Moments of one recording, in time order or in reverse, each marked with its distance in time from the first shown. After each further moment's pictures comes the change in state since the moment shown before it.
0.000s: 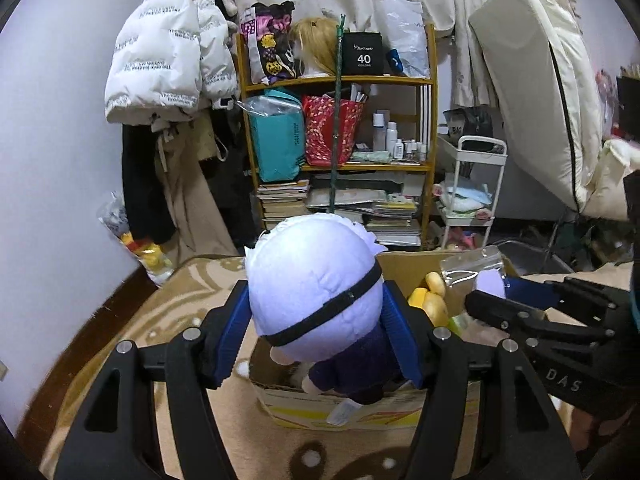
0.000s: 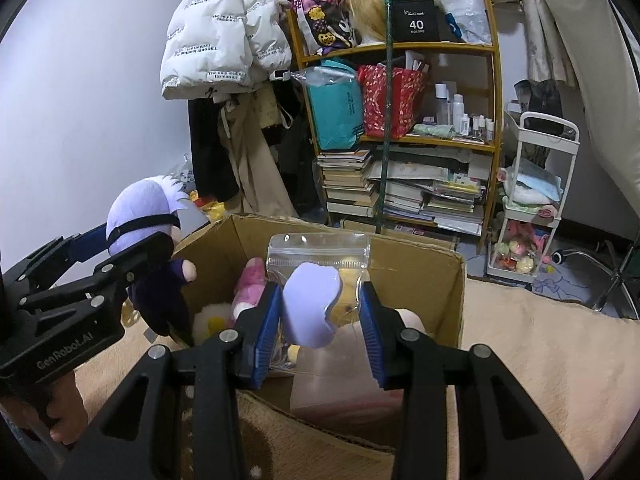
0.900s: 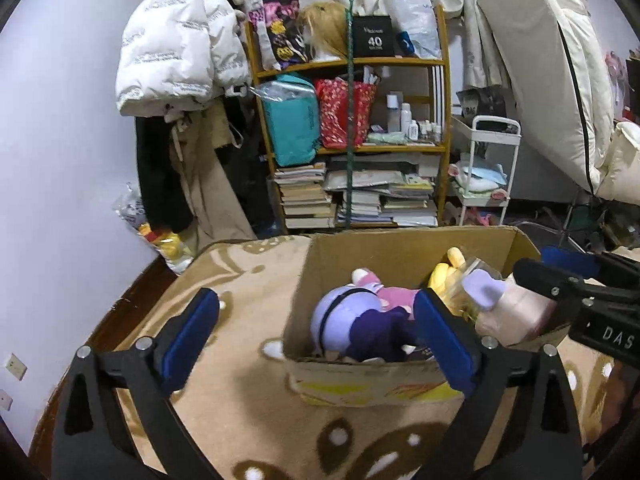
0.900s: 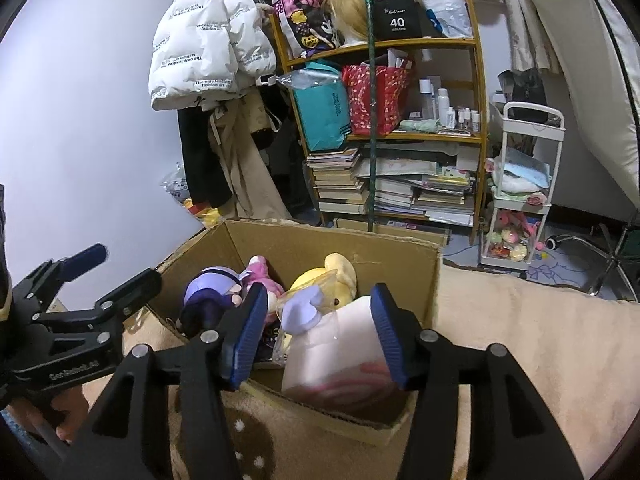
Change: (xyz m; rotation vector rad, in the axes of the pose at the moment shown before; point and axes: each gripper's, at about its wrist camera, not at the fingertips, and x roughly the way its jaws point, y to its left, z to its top) left arm -0.011 0.009 -0.007 0.032 0.049 0.089; right arm -0.021 -0.008 0.000 0.057 -0.004 -0.025
